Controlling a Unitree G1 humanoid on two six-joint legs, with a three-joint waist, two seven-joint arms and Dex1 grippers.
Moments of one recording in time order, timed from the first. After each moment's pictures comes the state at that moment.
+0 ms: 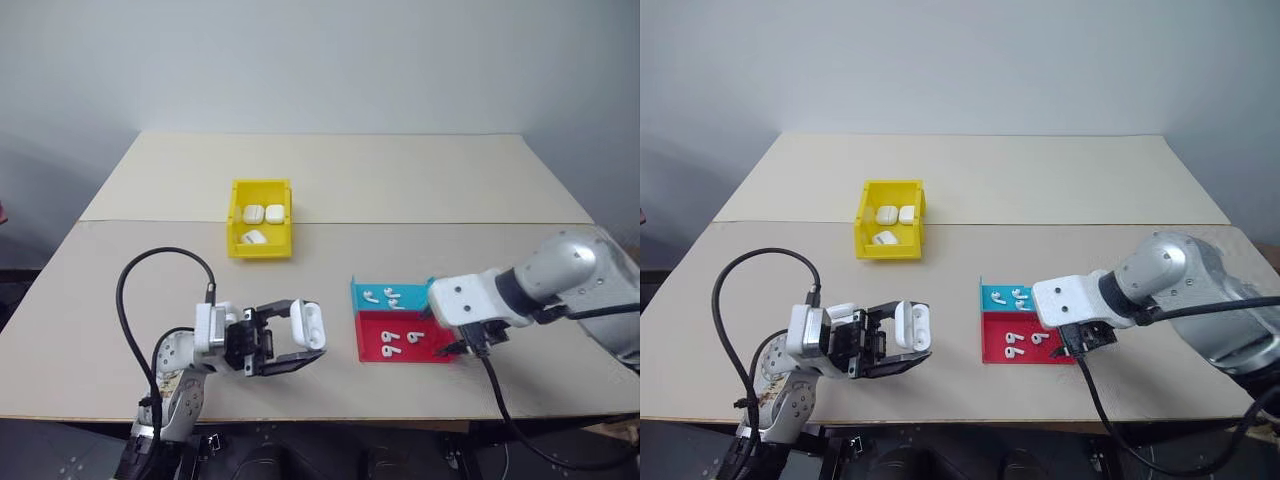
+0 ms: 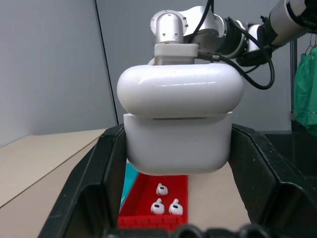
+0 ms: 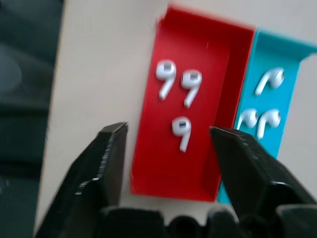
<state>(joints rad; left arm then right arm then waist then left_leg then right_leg) -0.14 0.35 -0.04 -0.13 -0.61 -0.19 -1.35 -0.66 -1.18 0.43 -0.41 0.08 0.45 1.41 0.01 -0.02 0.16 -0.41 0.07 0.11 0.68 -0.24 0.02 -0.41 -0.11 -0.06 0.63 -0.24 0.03</state>
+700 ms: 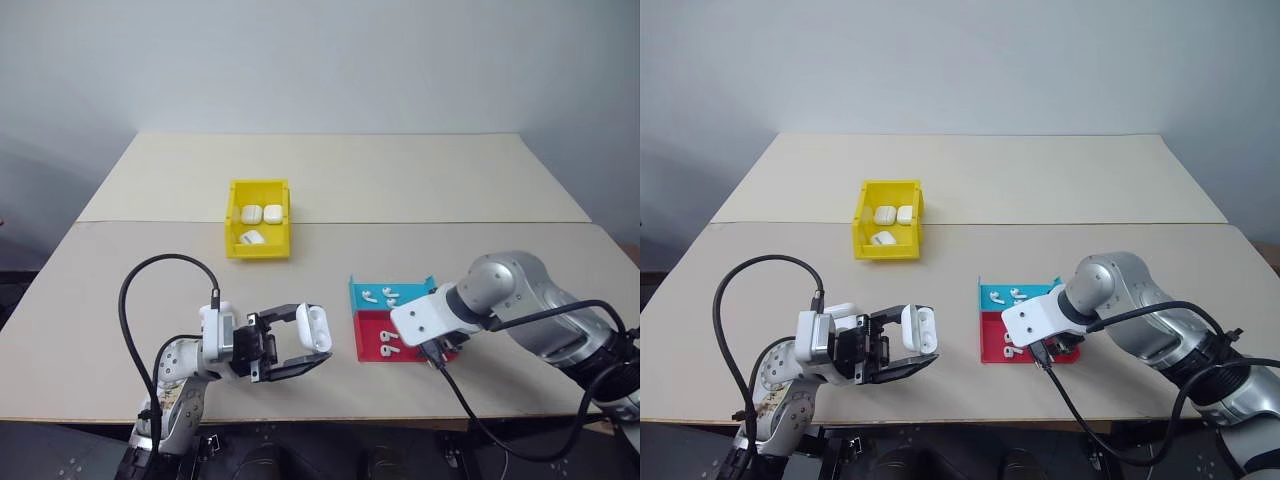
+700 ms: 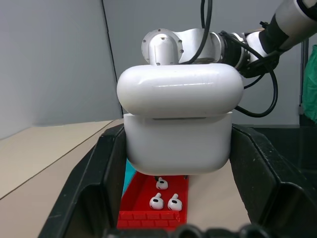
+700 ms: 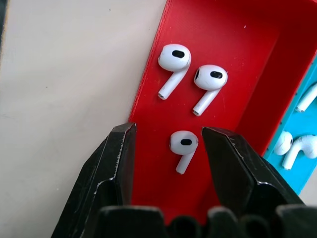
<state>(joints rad) -0.08 0.36 -0.06 -0.20 -0.57 -0.17 -1.24 -0.70 -0.97 0.58 -0.29 -0.22 0.35 1.47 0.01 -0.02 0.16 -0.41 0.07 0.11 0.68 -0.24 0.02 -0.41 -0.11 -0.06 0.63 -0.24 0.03</state>
